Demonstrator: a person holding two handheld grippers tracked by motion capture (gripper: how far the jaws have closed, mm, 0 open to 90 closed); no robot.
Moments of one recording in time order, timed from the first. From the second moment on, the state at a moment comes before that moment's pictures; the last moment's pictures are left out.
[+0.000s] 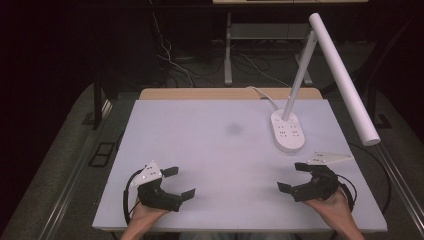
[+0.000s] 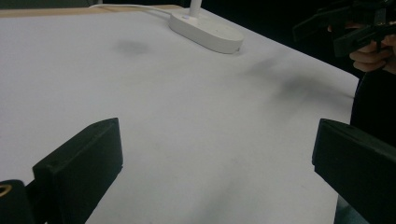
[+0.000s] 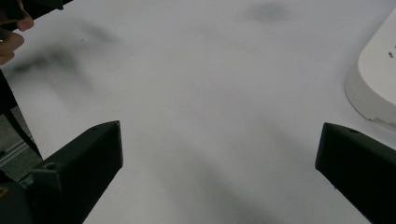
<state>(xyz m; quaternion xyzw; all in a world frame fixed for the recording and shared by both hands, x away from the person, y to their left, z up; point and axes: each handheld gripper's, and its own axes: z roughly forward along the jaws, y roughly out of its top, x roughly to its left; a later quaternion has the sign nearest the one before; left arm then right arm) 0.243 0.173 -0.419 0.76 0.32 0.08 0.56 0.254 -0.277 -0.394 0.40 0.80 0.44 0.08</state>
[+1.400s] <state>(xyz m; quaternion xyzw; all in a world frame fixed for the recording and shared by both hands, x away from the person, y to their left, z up) 0.242 0.175 -0.419 0.76 0.32 0.09 0.56 0.317 -0.259 -0.357 0.39 0.81 0.42 0.09</state>
